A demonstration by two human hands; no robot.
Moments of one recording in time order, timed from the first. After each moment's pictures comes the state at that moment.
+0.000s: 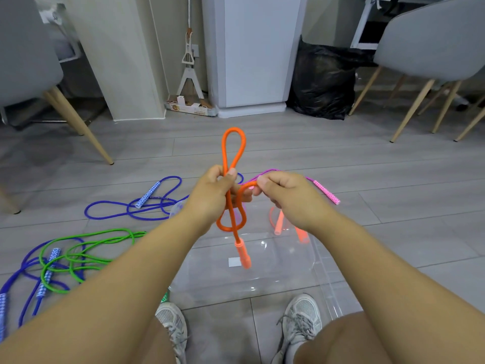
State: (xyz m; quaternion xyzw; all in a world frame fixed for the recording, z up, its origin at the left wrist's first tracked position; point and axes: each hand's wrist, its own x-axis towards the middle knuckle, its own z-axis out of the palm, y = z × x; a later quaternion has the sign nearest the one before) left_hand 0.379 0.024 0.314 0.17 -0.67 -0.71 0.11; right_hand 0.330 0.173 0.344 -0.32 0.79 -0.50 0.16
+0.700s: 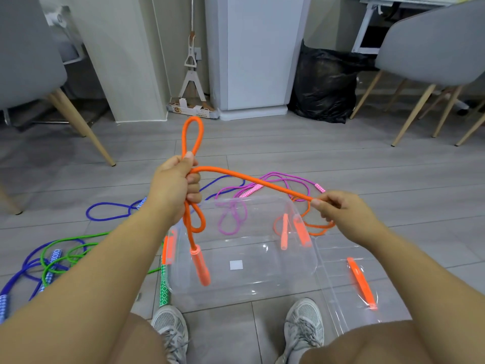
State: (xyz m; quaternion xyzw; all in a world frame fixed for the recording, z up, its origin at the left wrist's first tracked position) left_hand 0.391 -0.027 0.329 0.23 -0.54 -0.79 0.19; right_hand 0.280 0.246 0.299 -0.22 0.87 -0.43 0.10
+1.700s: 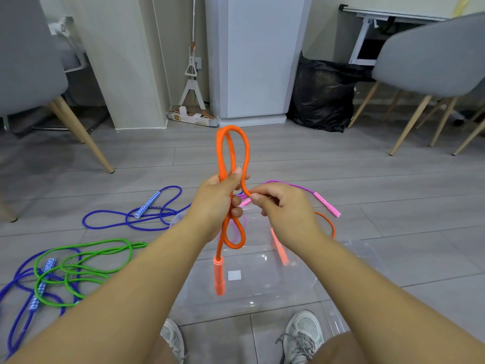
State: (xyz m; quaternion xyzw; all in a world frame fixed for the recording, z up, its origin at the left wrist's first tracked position) left_hand 0.374 0.026 0.333 0.20 -0.59 -0.77 0.13; right_hand 0.330 0.149 0.325 -0.31 0.80 -0.51 0.02
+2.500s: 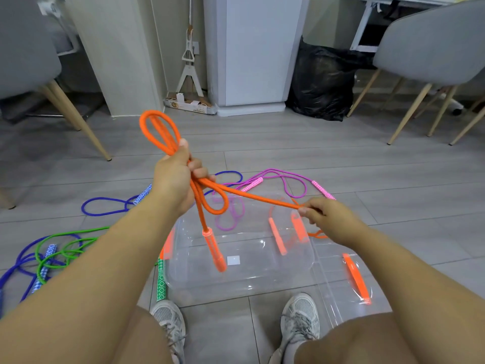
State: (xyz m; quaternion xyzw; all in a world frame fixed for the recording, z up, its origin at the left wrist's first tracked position) left_hand 0.381 -0.021 0.331 0.22 -0.41 -0.86 0.22; right_hand 0.280 0.237 0.279 -0.25 0.92 -0.27 0.14
